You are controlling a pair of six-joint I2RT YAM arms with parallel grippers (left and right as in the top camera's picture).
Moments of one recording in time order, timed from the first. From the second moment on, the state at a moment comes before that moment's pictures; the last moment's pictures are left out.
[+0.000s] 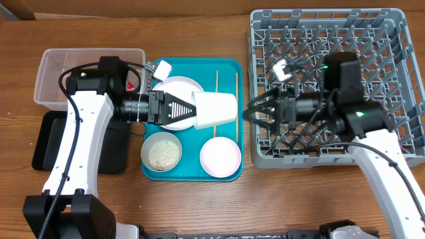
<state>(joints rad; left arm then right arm) 0.00 1.61 1.44 -1.49 1.42 0.44 0.23 1.34 1.17 -0.55 -1.28 0.17</state>
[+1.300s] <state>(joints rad) 0.00 1.61 1.44 -1.52 1.48 0.46 0.40 1.34 1.17 -0.23 -1.20 0.36</state>
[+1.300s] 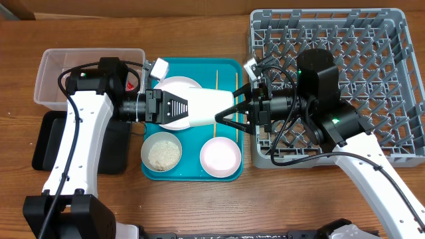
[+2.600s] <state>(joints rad) -0.12 1.61 1.44 -1.26 0.86 0.09 0.36 1.44 1.18 -1.17 -0.09 0.62</state>
